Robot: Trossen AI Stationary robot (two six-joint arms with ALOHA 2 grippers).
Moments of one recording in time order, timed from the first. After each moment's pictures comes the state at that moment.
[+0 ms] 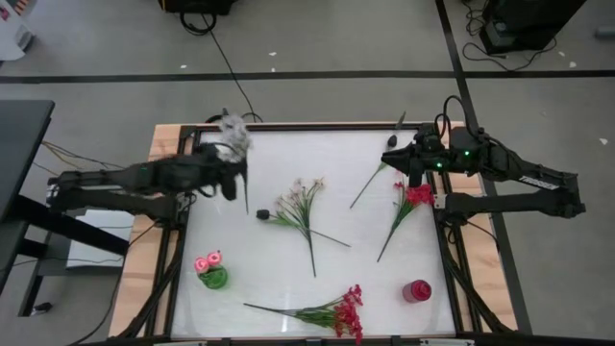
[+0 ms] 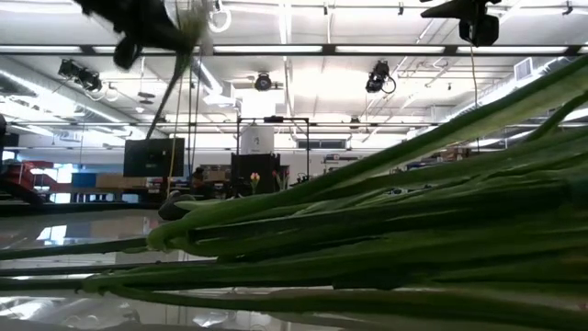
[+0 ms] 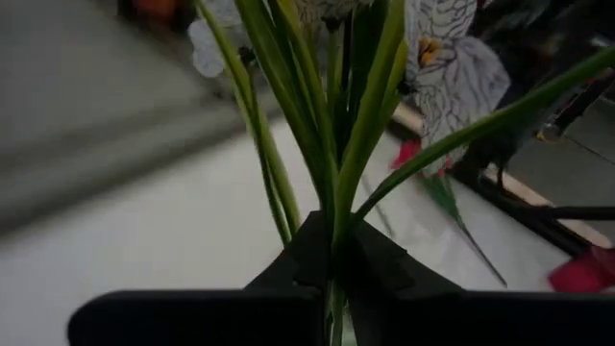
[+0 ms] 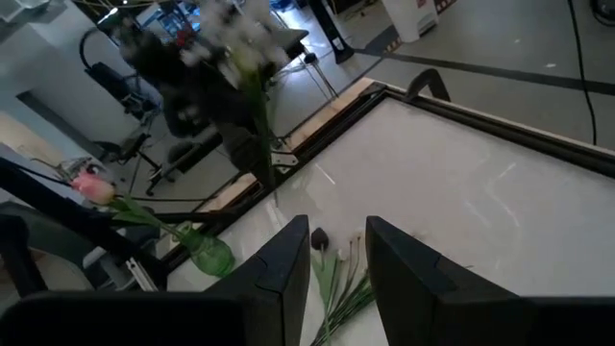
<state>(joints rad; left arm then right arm) 0.06 0.68 0.76 -0.41 -0.43 -0.51 -0.24 0.70 0.90 -0.47 -0.01 0.60</state>
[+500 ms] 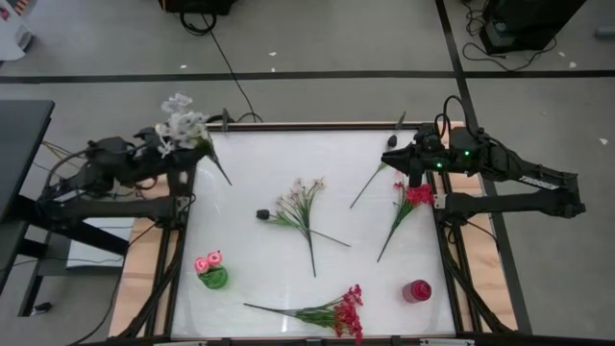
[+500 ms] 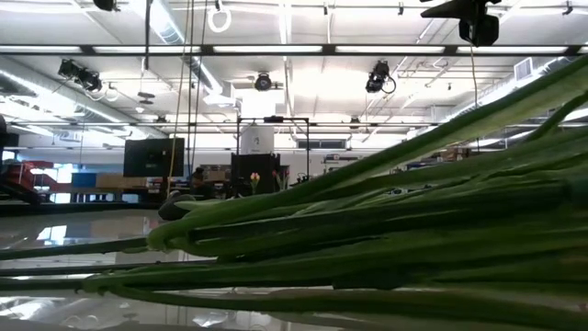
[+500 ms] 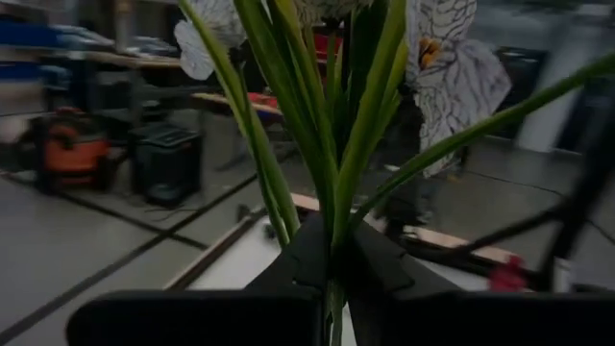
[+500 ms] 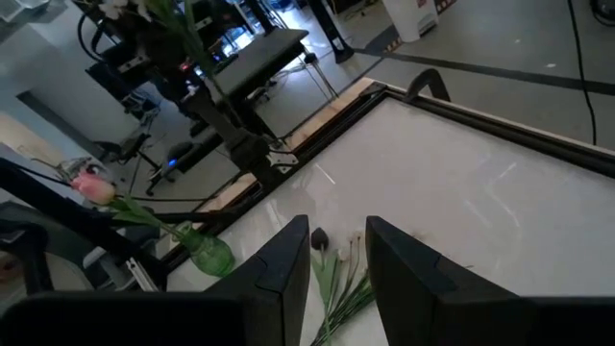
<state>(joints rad) 0.14 0.42 0.90 -0.44 -0.18 -0.15 -0.24 0.70 0.90 -0.47 -0.01 0.60</state>
